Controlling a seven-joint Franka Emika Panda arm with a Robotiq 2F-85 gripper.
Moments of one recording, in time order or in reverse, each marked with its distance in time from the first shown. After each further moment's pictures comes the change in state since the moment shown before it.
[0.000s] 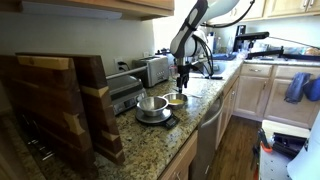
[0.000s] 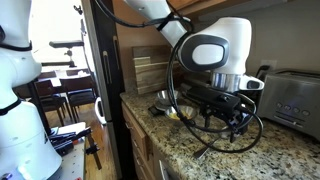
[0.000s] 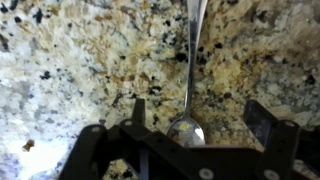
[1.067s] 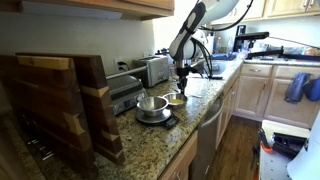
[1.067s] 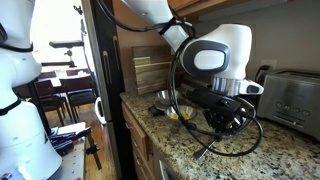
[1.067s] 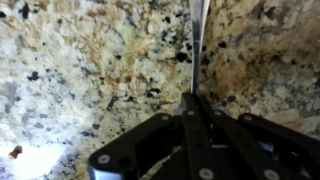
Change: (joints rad) arm 0.000 0.034 0.005 0.021 -0.001 0.003 0.000
